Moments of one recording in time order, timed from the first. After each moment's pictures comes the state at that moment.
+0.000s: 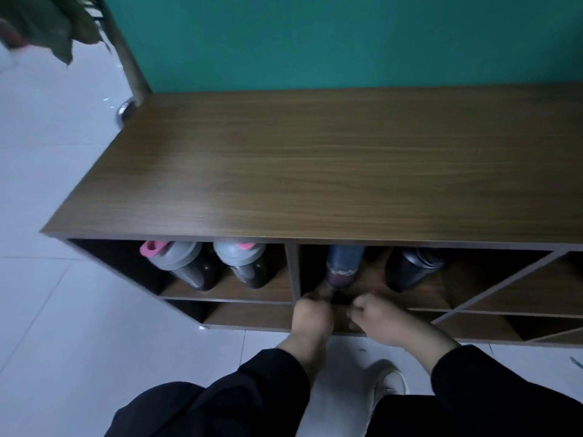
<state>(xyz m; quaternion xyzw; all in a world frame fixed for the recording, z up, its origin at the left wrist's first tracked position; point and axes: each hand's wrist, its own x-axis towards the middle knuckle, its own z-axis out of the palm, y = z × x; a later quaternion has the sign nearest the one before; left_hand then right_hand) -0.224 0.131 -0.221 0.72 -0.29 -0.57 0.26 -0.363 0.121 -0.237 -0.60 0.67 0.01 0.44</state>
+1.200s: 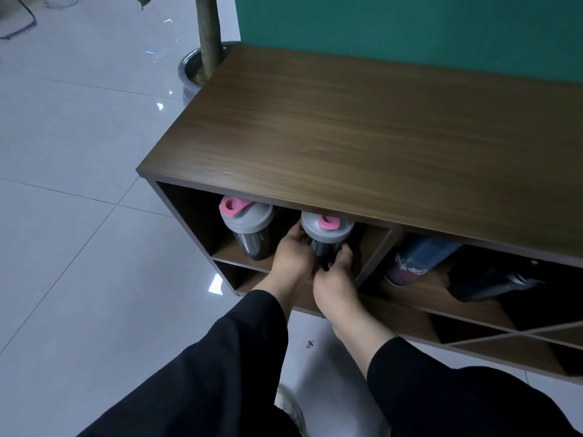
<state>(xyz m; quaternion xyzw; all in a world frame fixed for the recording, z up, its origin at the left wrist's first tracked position) -0.085 0.081 -0.210 0.64 -0.24 -0.55 0.47 -0.159 0.118 -0.227 -0.45 0.68 -0.33 0.48</state>
